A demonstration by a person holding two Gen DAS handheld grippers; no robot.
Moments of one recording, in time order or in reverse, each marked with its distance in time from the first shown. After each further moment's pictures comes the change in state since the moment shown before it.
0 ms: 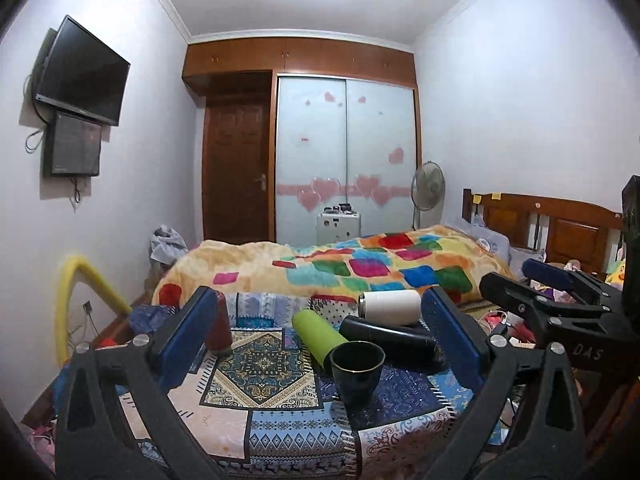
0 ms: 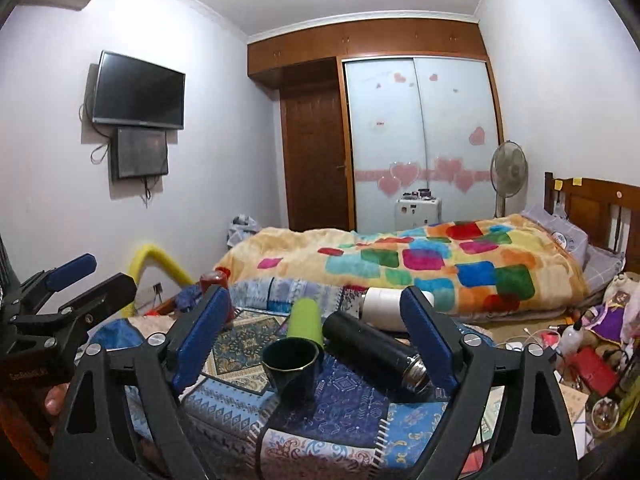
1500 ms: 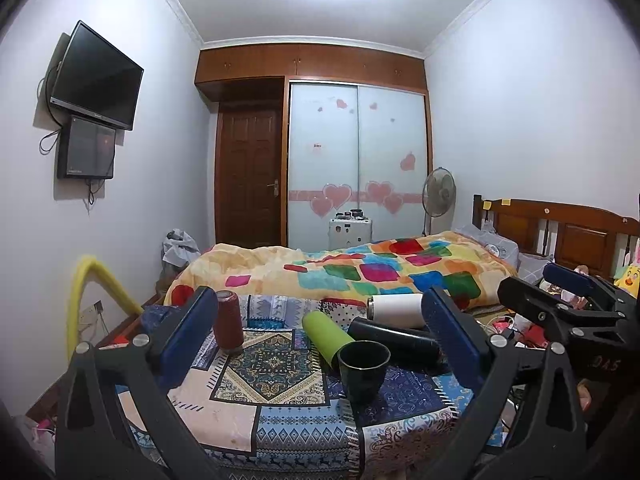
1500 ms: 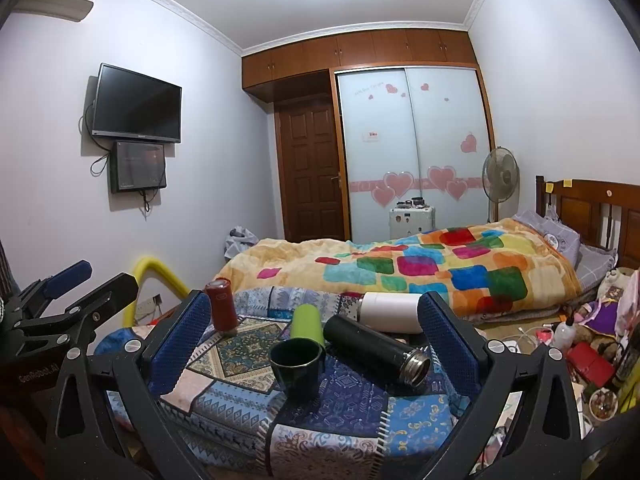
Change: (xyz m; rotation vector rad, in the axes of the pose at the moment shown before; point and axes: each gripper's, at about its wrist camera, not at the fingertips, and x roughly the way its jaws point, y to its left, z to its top) left arm -0.015 -0.002 -0.003 -0.012 -0.020 0.045; right arm -0.023 0.005 -0.007 -0.010 -0.039 -0.017
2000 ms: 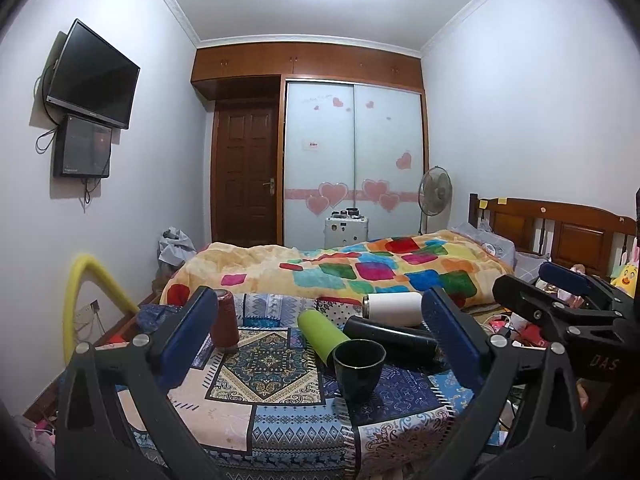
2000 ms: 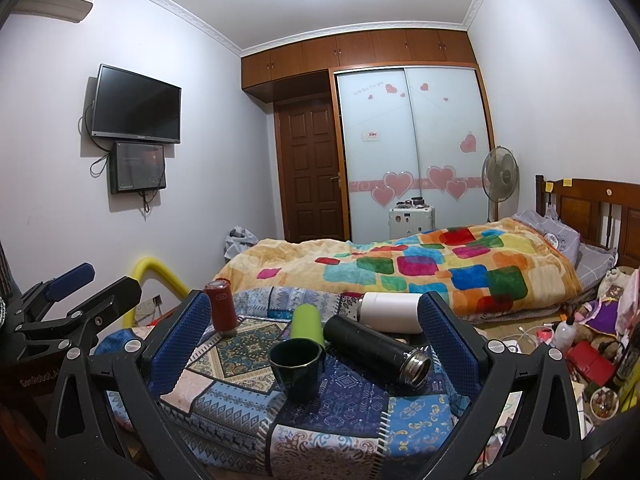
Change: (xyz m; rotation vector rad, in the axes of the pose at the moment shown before) left arm 0.002 -0.003 0.000 -0.001 0.006 -0.015; right arm -0.001 0.000 0.001 0.003 0.000 0.001
